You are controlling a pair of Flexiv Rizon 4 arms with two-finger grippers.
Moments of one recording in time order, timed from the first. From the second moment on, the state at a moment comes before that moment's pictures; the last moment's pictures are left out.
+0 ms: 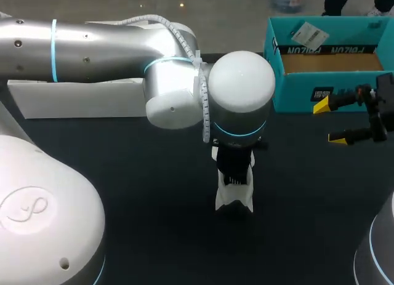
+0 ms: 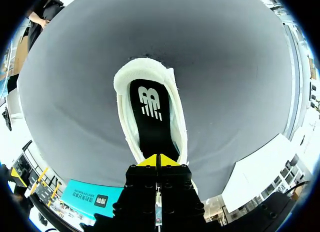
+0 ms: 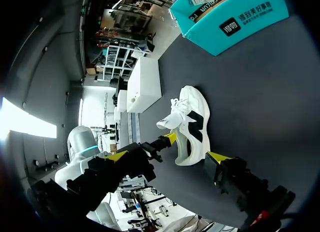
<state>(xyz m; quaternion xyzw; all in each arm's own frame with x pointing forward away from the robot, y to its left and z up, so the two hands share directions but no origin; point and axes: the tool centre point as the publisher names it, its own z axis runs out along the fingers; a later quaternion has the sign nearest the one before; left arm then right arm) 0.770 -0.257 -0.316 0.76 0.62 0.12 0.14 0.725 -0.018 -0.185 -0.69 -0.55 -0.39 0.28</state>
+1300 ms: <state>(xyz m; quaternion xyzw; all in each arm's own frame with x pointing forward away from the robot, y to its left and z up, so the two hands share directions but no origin) 0.784 -0.259 -0.339 0.72 0.67 0.12 0.15 0.725 -0.018 -0.185 -0.69 -0.55 -0.39 0.28</state>
